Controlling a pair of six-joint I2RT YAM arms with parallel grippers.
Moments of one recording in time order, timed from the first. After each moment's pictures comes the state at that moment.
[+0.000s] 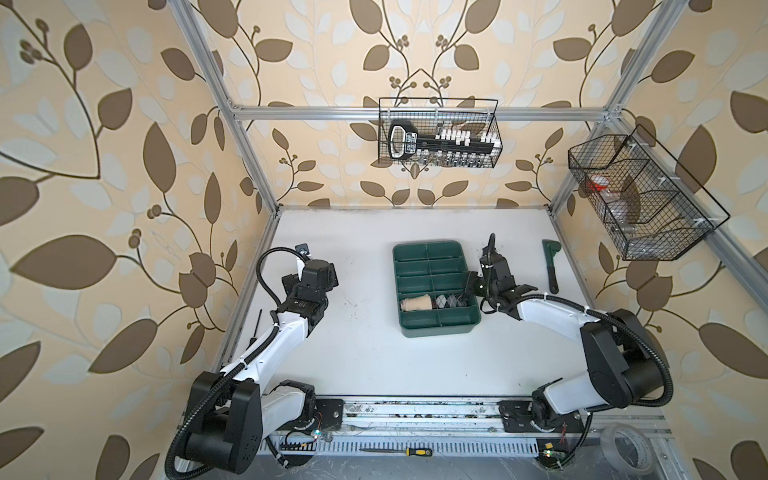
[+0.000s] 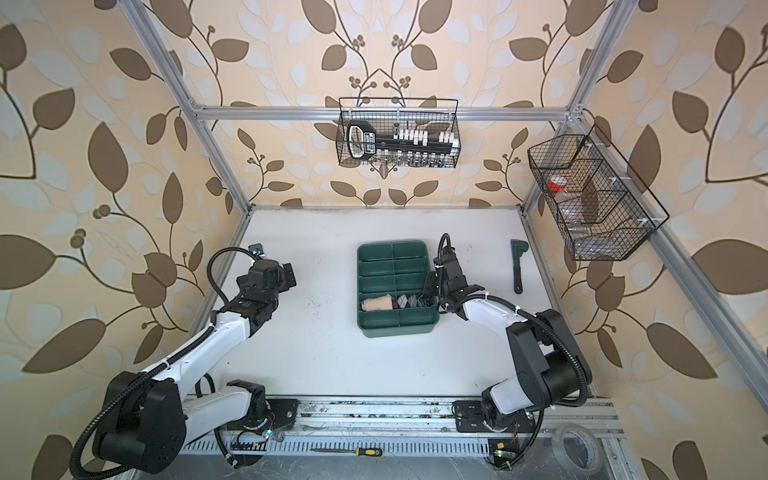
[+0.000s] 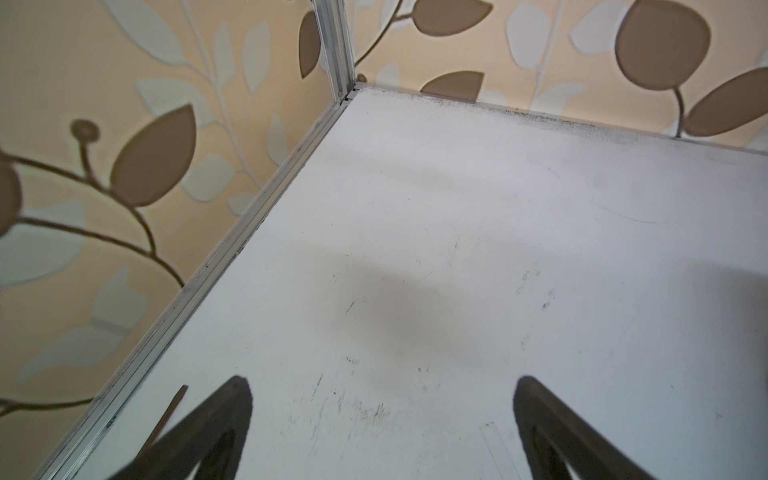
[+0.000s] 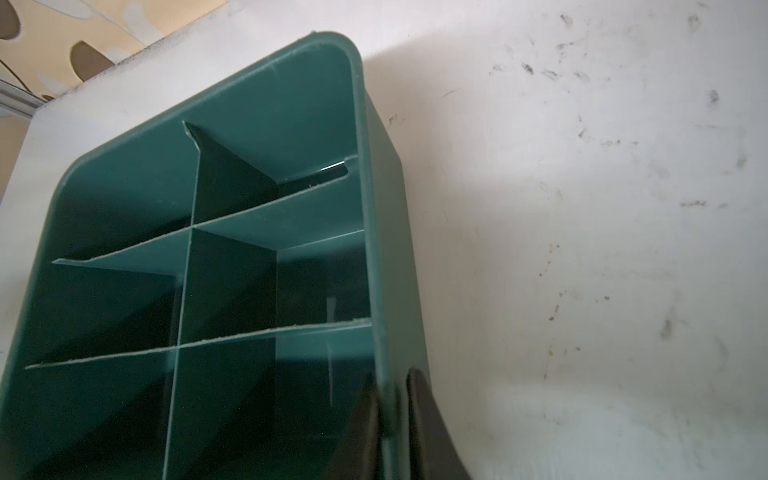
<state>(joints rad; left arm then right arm) -0.17 1.13 0.61 -0.06 -0.52 -0.29 0.37 1.51 0.74 0.01 0.08 0.55</state>
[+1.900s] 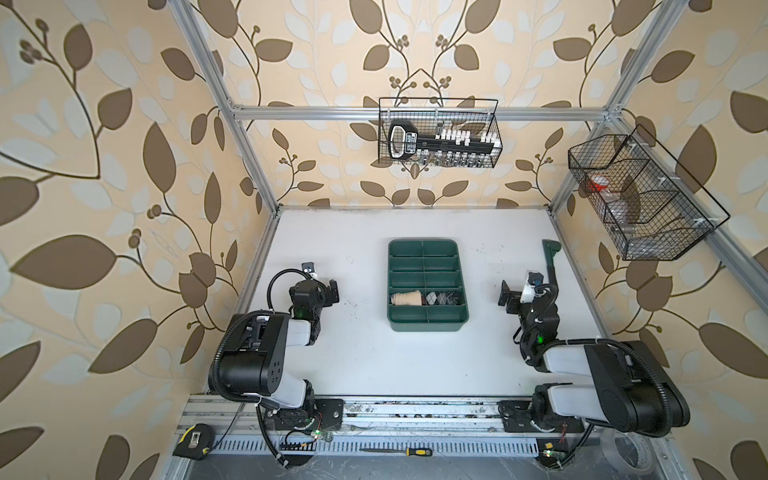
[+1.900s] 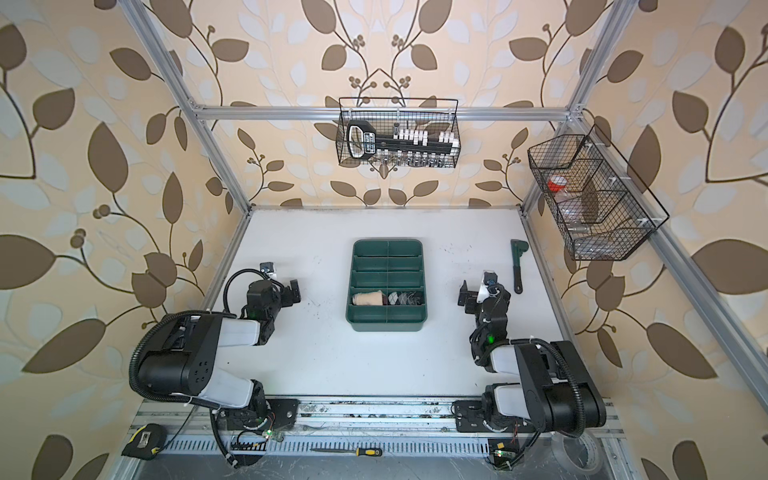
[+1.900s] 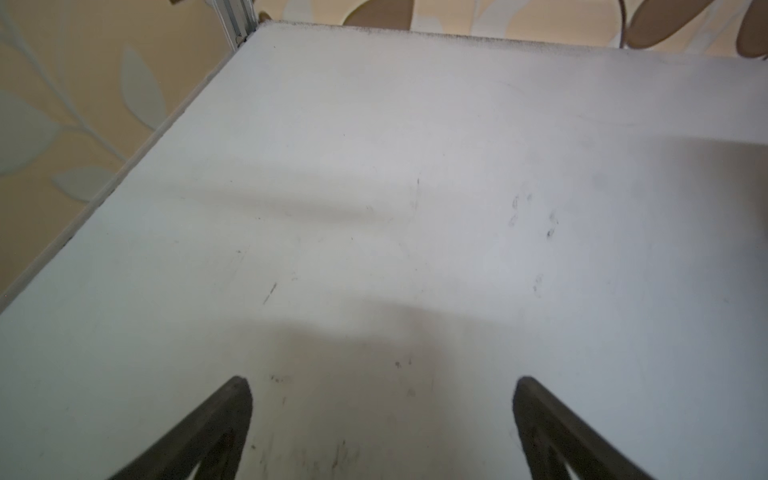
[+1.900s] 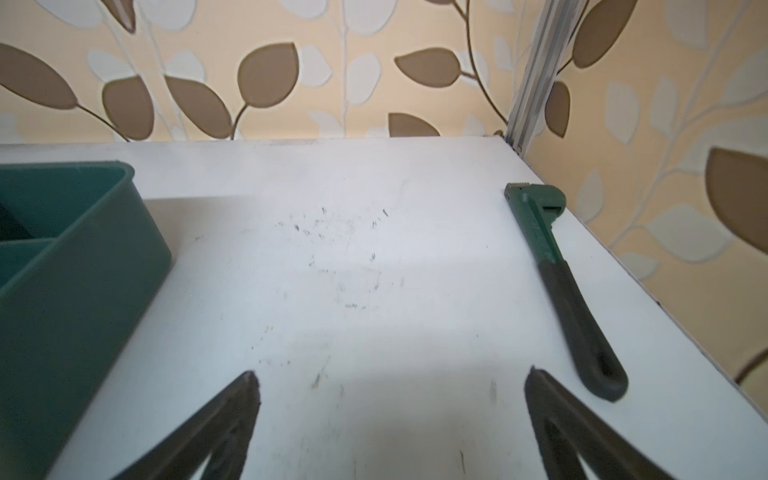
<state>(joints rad) 0.01 1.50 0.32 0.67 -0.13 -0.11 0.05 1.34 0.14 0.97 0.24 0.00</state>
